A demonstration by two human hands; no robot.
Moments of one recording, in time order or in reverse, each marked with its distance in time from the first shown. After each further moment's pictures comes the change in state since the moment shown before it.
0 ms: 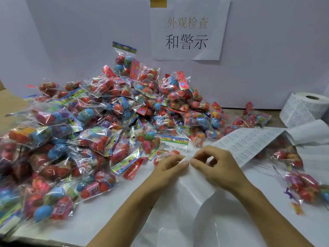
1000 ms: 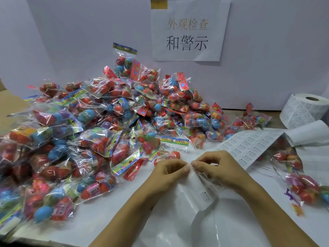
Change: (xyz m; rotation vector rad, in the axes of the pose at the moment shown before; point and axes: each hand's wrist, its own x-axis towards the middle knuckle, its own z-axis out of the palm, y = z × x) left_hand -0.004 -0.007 -0.003 0.084 -0.021 0.073; right_hand 0.002 -0.004 -0.009 0.135 -0.162 0.258
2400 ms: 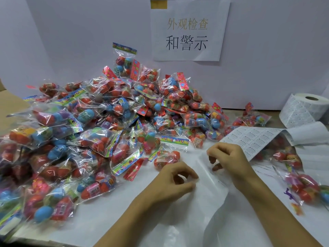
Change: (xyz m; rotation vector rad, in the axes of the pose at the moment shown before) left_hand -0.010 0.011 0.008 0.330 -0.072 0.036; right_hand 0.004 -0.002 -0.008 0.243 0.269 0.056
